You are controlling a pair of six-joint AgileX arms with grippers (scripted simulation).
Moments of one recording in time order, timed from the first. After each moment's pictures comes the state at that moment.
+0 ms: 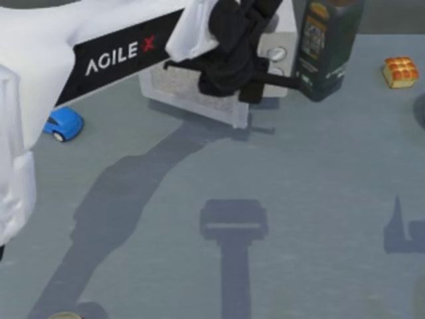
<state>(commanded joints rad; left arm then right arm) -0.67 2.16 1.87 -0.78 -0.19 -0.33 0.00 0.00 0.00 0.00 0.00 0.00</state>
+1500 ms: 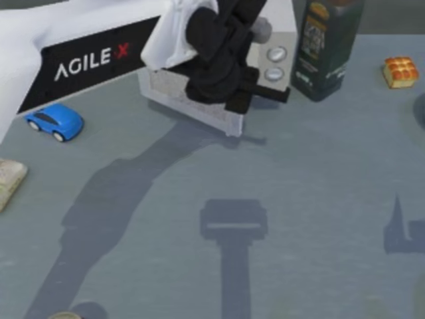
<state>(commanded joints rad) -0.65 2.06 1.72 -0.71 -0.12 -0.21 0.00 0.00 0.00 0.00 0.00 0.00</state>
